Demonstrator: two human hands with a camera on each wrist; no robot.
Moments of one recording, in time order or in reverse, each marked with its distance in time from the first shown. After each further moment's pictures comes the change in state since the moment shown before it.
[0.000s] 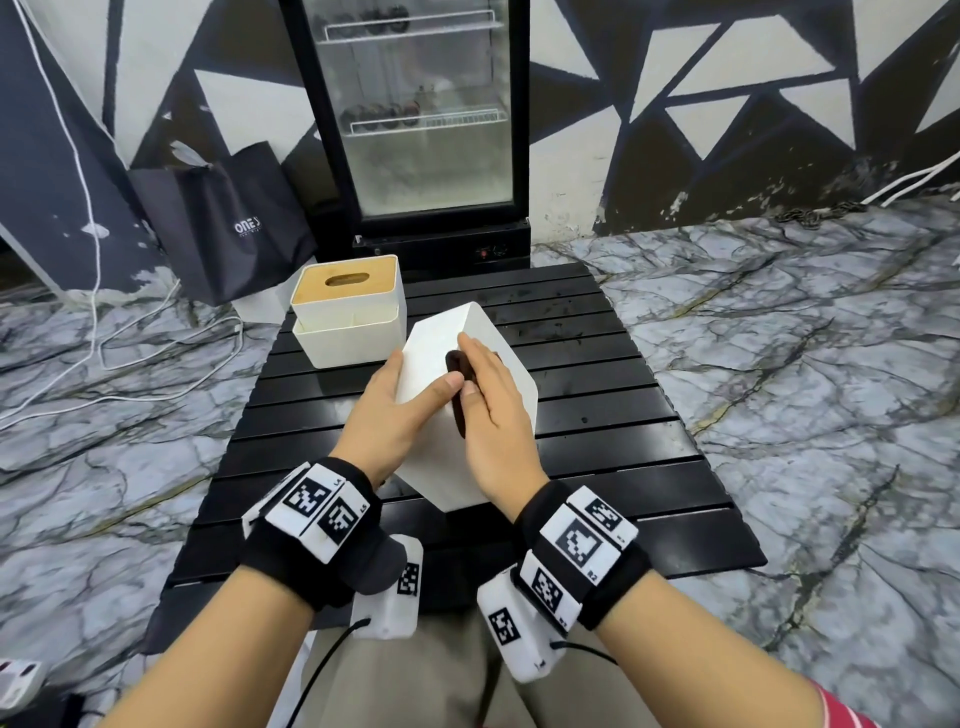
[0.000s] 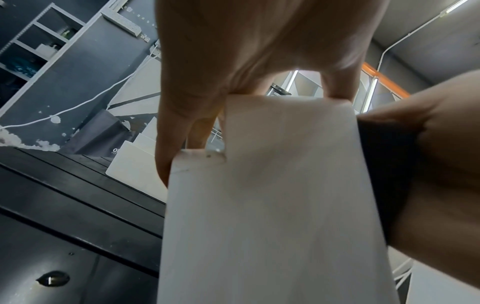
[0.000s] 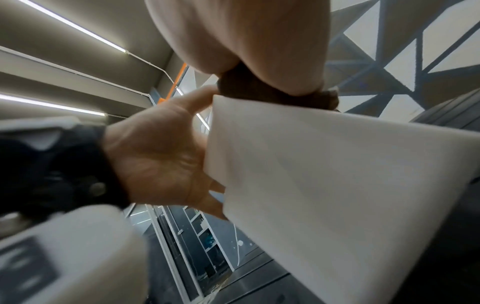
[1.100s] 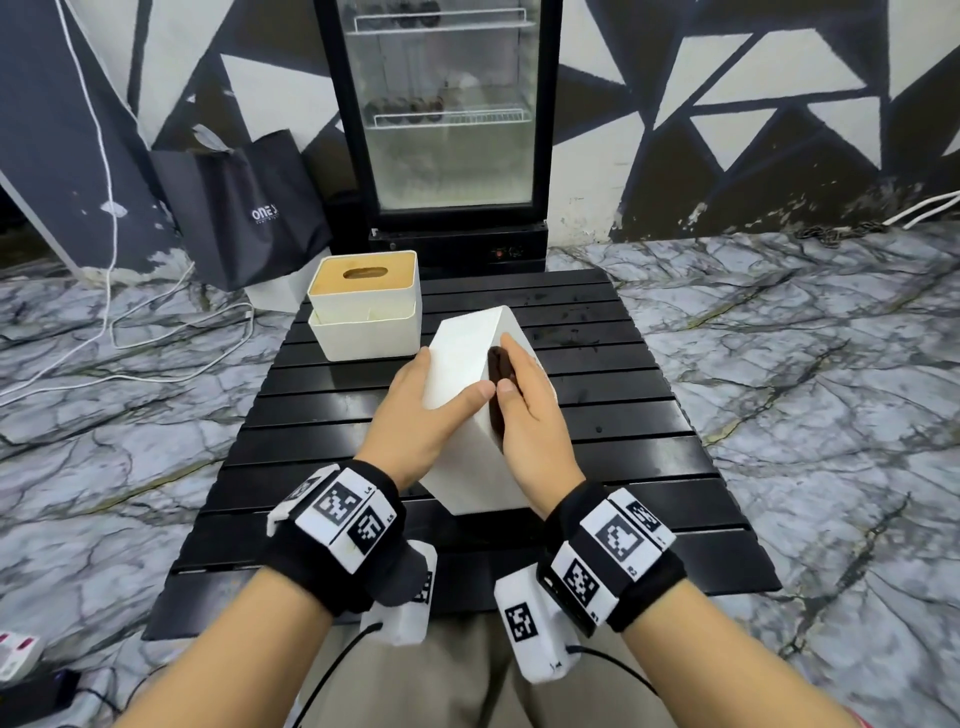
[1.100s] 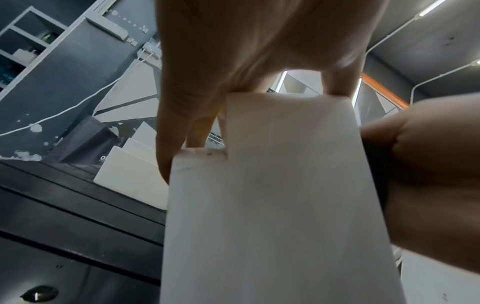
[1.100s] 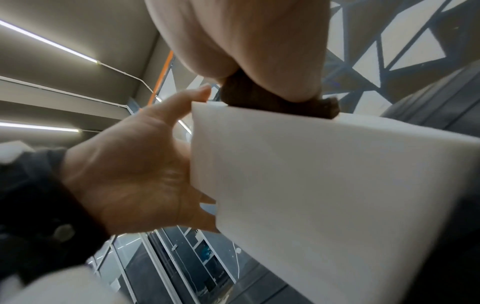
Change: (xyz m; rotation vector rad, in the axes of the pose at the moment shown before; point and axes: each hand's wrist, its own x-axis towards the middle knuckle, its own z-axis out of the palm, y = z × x) left_hand 0.004 -0.010 0.003 0.159 0.043 0.018; right_hand 0.009 0.004 -0.014 0.070 -0.028 0.132
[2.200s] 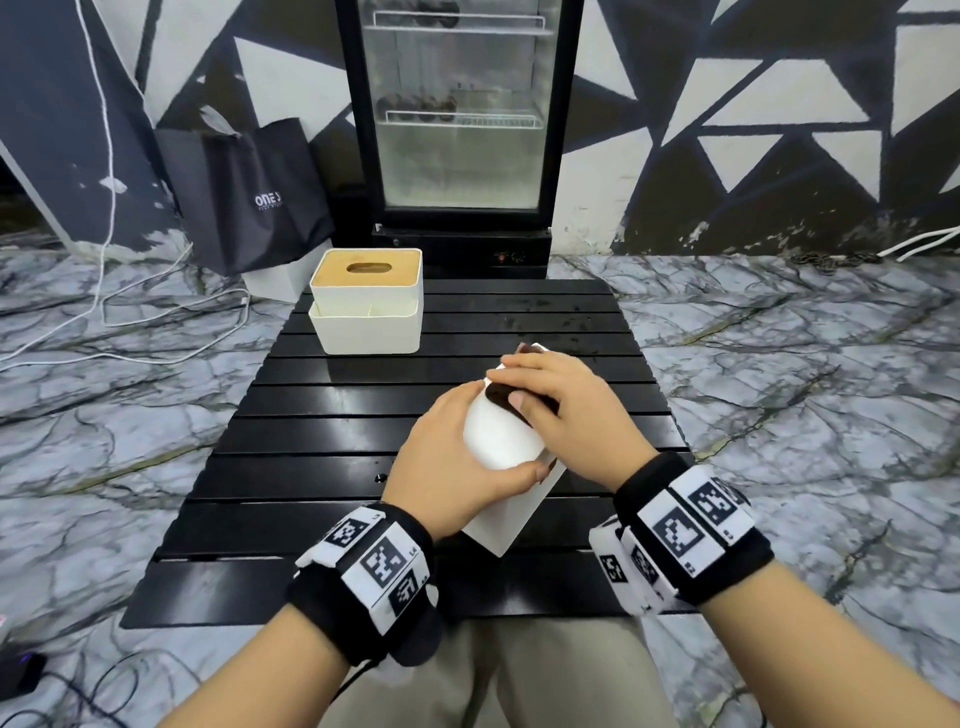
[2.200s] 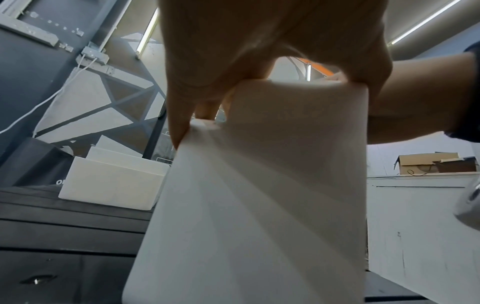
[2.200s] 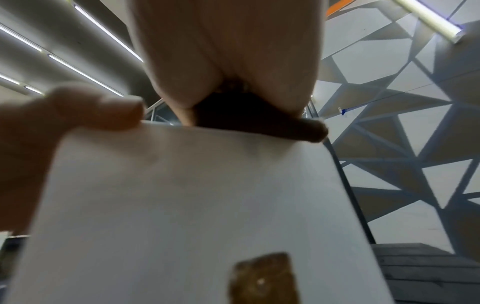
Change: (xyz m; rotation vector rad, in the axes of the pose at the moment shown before) left_hand -0.033 0.009 0.027 0.144 -0.005 0.164; right_hand 0.018 -0.023 -0.052 -0.700 -0.308 -0.312
